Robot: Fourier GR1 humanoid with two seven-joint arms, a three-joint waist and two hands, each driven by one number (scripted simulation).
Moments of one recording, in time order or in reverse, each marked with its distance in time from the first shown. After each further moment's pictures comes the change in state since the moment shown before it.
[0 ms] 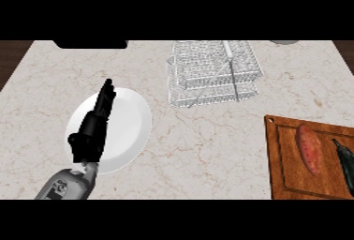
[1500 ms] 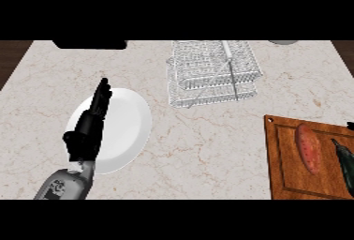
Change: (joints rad) left arm 0.021 -0.046 0.083 0.000 -0.060 -0.073 0.009; right arm -0.247 0.108 0.314 0.370 0.101 -0.131 -0.144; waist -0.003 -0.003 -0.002
